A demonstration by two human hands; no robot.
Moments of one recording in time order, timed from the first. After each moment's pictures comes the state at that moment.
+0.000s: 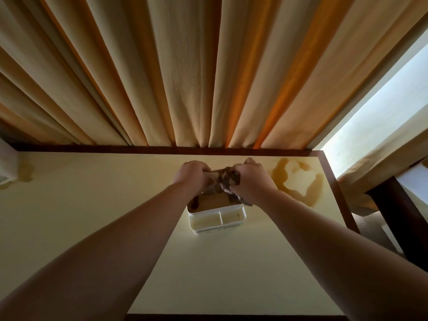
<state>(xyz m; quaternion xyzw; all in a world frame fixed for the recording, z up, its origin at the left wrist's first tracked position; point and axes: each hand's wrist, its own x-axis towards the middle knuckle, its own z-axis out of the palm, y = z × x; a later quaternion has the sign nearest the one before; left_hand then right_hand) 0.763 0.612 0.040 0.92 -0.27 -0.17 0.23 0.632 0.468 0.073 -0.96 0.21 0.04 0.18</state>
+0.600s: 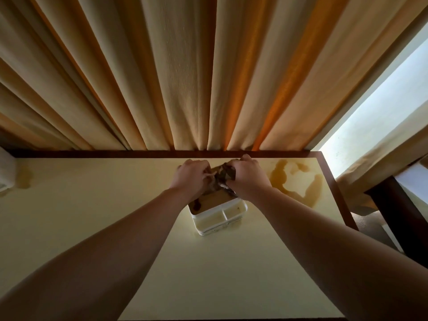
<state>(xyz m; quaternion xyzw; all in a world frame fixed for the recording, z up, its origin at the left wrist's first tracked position) 0.760 0.617 0.052 0.90 -0.37 -0.07 0.20 0.644 0.468 0.079 -0.95 0.22 0.00 0.20</state>
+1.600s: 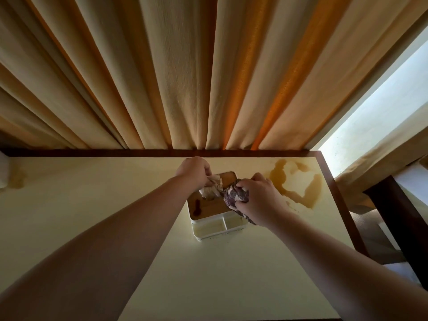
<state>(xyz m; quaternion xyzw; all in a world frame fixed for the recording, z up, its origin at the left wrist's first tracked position) 0.775 0.592 0.055 0.92 -0.28 -0.22 0.18 0.591 0.473 0.069 -0.95 0.24 0.02 0.18</state>
